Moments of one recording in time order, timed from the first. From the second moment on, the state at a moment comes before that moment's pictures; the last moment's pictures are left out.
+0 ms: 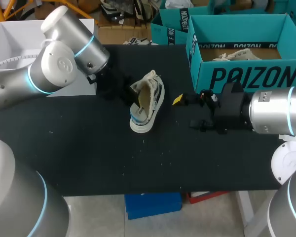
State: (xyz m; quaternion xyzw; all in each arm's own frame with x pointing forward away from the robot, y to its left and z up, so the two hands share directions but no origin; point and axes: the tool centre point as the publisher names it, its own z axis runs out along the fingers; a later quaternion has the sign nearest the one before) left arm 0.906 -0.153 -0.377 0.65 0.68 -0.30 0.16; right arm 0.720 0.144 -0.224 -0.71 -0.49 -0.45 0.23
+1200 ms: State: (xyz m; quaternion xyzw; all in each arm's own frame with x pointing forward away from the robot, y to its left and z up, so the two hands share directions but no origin) left arm 0.915 -0.158 -0.373 0.60 0.74 -0.22 0.18; right arm 0.720 0.144 -0.224 -0.71 -0.49 -0.45 0.23
